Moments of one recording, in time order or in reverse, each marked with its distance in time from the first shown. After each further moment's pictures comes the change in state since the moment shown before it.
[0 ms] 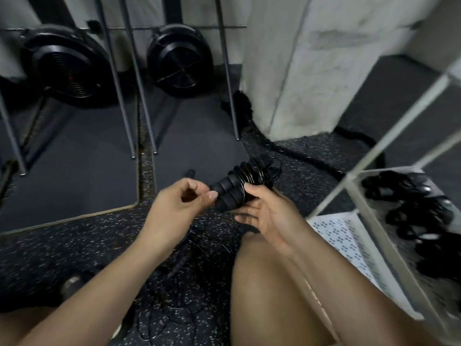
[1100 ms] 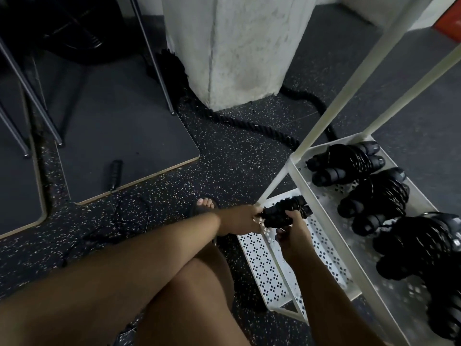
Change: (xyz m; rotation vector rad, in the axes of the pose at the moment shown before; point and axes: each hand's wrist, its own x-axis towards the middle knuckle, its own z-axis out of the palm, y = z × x) left_hand 0.130 -0.111 0.330 0.597 -1.143 -0.081; right_hand 0.043 0.100 -0.291 0.279 0.951 0.083
